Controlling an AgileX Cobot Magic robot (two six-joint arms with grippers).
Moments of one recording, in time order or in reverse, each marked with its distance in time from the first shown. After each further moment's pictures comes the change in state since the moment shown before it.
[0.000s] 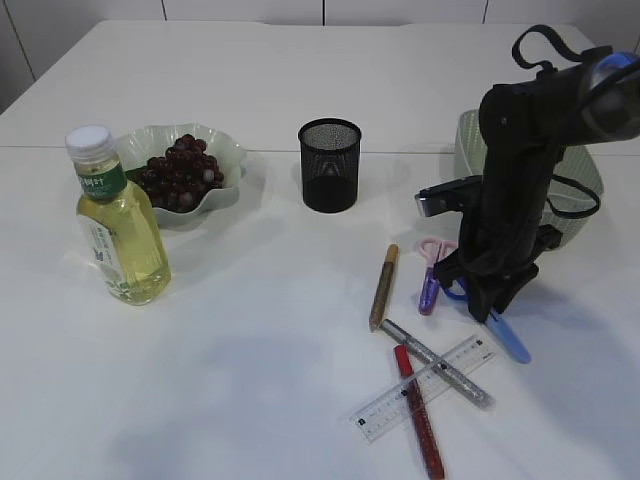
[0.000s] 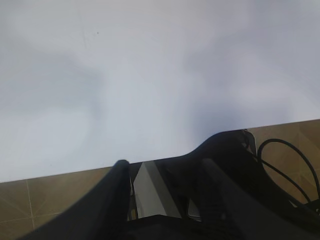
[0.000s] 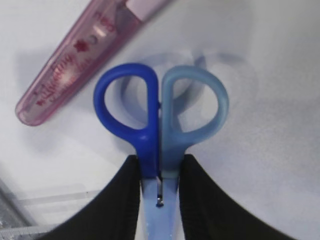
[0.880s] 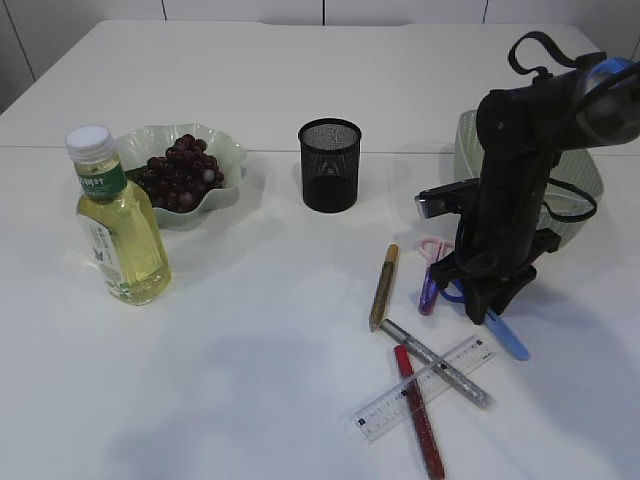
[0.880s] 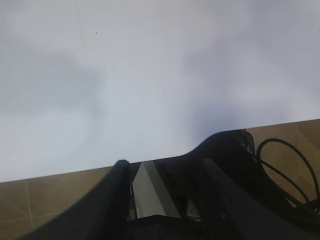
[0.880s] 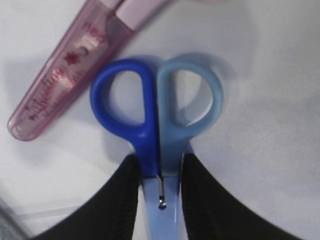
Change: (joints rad) left arm 0.000 0.000 0.000 -0.004 0.000 0.000; right arm 0.000 0.017 -0.004 0.000 -0.016 0.040
